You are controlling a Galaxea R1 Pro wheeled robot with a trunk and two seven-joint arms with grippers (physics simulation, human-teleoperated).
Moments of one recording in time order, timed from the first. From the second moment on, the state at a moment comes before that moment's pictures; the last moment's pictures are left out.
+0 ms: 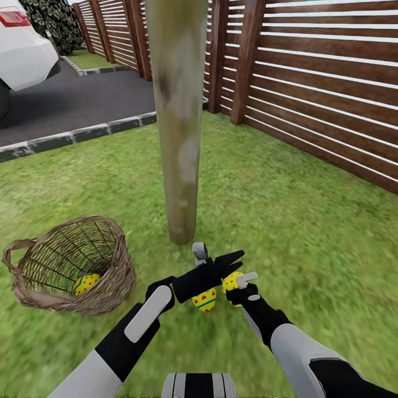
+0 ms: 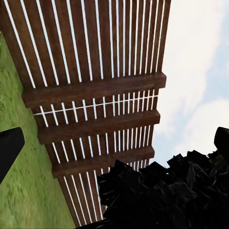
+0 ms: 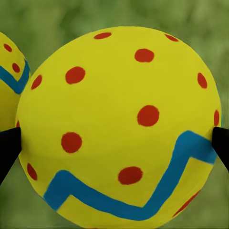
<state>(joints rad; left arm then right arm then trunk) -0.59 -0.06 -0.56 -1.19 1.34 0.56 -0.54 -0.81 0.13 -0.01 -0.26 0.29 0.08 -0.07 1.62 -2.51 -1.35</state>
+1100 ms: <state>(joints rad) -0.59 -0.07 -0.56 -1.19 1.34 0.56 -0.54 -0.81 0.13 -0.01 -0.26 0.29 0.08 -0.08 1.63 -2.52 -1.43</state>
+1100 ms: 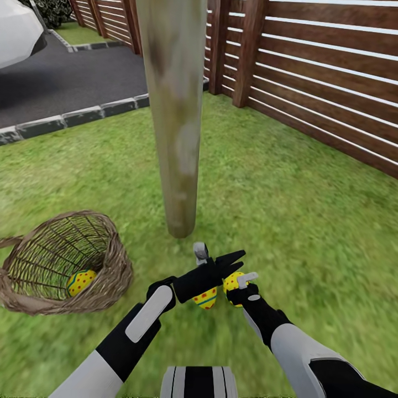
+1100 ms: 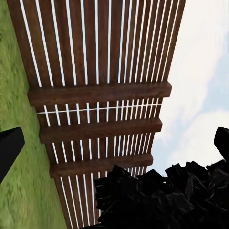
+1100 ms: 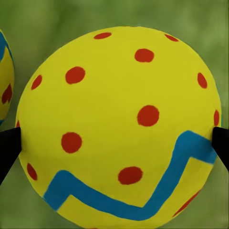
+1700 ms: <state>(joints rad) -0.59 -0.05 -0.56 -1.23 1.34 0.56 -0.55 -0.81 0.12 -0.01 -0.26 0.30 0.08 -0.08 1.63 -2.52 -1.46</state>
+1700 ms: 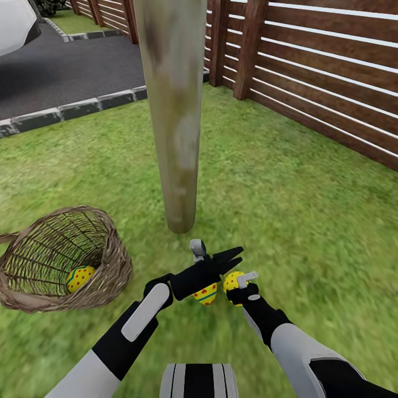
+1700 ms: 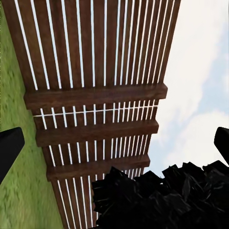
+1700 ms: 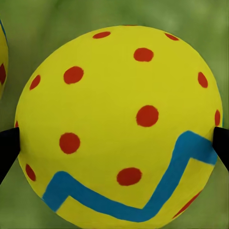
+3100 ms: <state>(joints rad) -0.59 -0.06 -0.56 -1.23 1.34 0.56 -0.55 -0.81 0.12 -0.01 -0.26 0.29 0.08 -0.07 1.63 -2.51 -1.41</state>
